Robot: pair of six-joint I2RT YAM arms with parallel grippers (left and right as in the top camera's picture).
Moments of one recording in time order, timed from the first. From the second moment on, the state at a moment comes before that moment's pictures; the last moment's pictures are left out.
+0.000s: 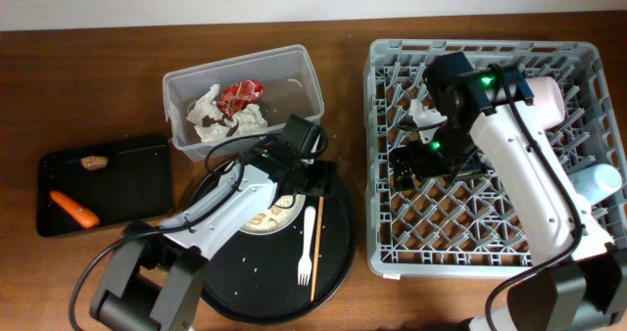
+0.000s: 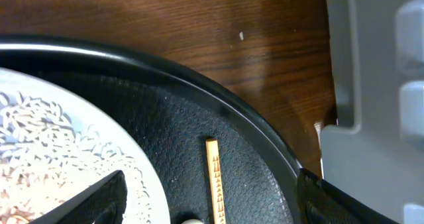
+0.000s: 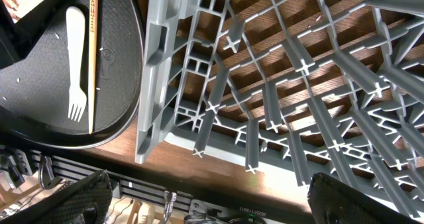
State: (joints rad) left arm -0.56 1.75 1.11 -0.48 0.13 -0.41; right arm 0.21 1.68 1.61 -1.57 -0.17 0.00
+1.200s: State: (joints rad) left arm -0.57 1.84 1.16 -0.56 0.15 -0.54; right arm 0.21 1.68 1.61 -1.57 -0.17 0.00
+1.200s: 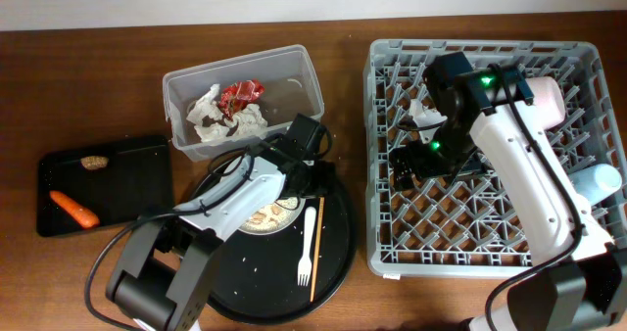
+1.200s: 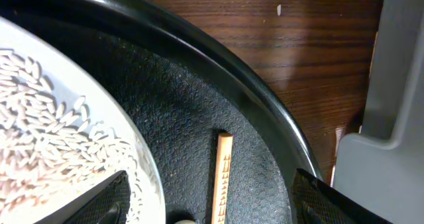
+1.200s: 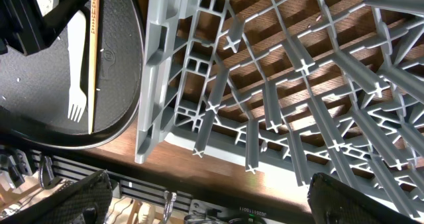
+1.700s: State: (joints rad) left arm -0.57 1.89 1.18 -0.61 0.11 -0.51; right arm 0.21 1.68 1.61 -1.57 -0.17 0.00
